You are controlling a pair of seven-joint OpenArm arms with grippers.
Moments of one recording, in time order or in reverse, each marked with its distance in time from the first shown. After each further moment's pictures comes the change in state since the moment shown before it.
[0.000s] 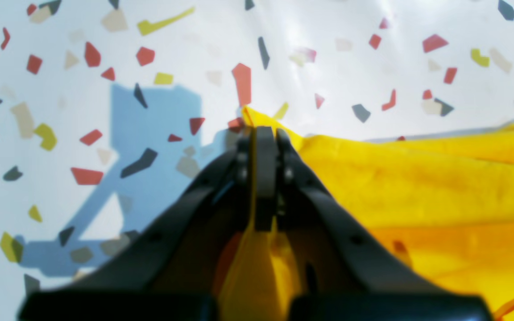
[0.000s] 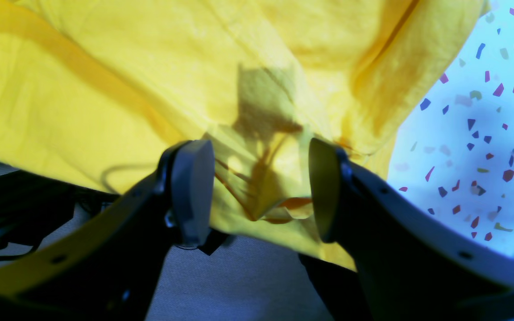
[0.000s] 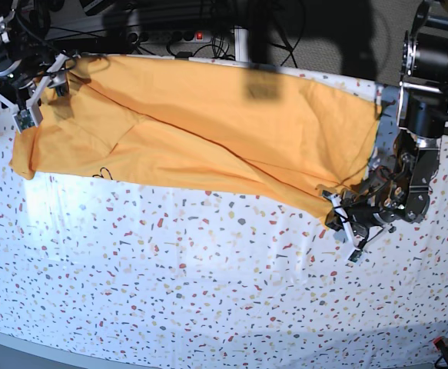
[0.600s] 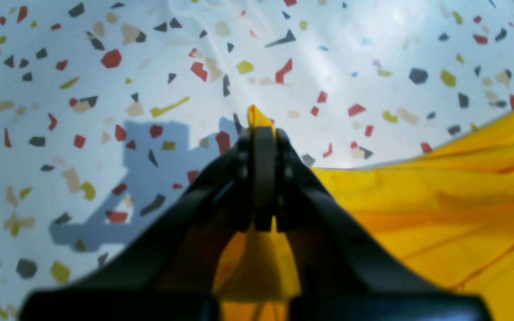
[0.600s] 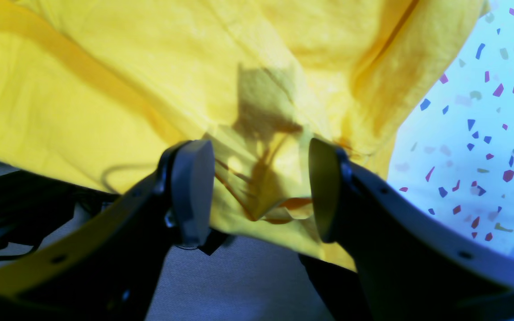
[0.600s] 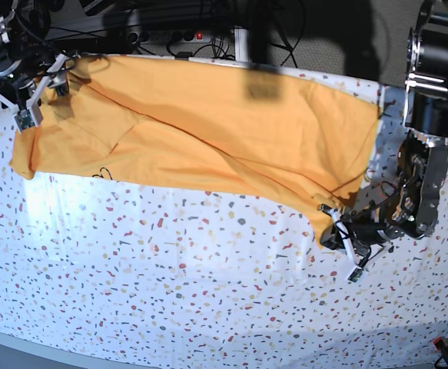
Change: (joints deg) left arm 1.7 -2.2 0.0 14.4 -8.1 0.1 9.3; right arm 0.0 0.0 0.0 0.0 0.0 0.0 0.0
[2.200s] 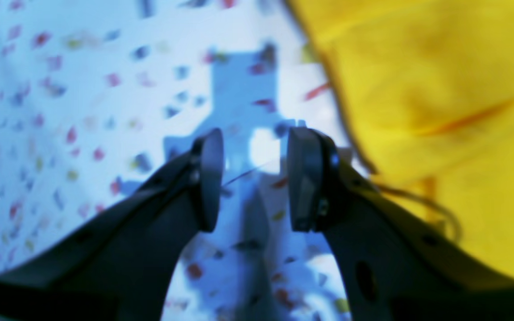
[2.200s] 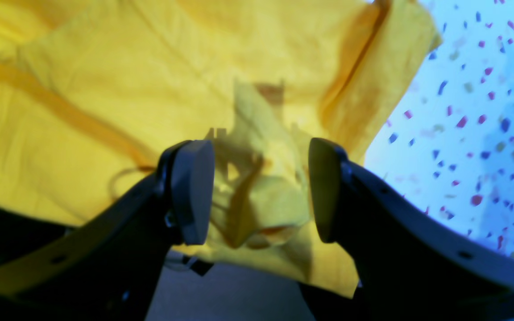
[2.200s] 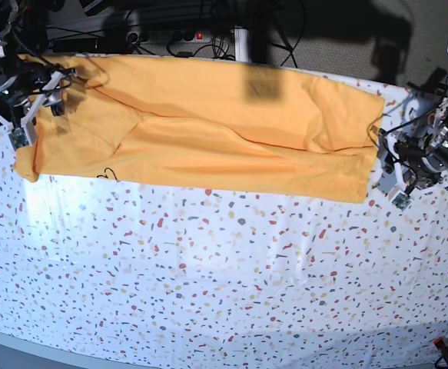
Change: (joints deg) left arm 20.8 -15.7 0.1 19.5 11.8 11.3 6.2; right arm 6.3 0.4 0.0 0.0 -0.2 0.0 -1.3
